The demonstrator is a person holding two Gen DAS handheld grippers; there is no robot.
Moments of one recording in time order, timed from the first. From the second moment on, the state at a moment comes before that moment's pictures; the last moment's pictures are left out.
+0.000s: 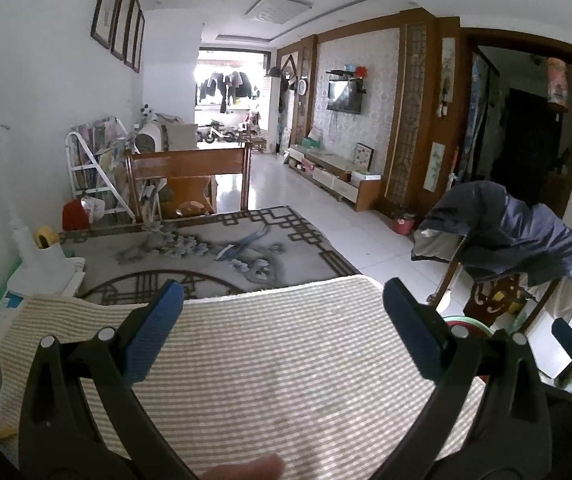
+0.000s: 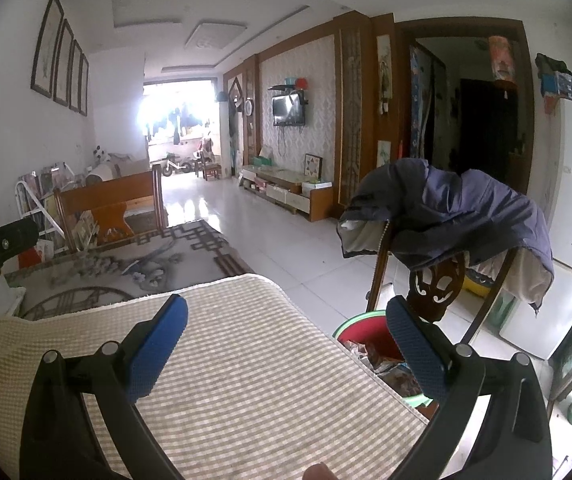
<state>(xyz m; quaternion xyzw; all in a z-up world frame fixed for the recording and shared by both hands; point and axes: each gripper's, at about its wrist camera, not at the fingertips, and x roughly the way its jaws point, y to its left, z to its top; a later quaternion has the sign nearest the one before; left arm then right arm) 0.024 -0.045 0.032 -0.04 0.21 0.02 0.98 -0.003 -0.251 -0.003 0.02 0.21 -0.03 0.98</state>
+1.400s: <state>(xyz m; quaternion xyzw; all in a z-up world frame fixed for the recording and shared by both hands) 0.037 -0.031 0.003 -0.08 0.29 0.01 0.95 0.055 -0.237 -0.075 -0.01 0.33 0.03 0.94</state>
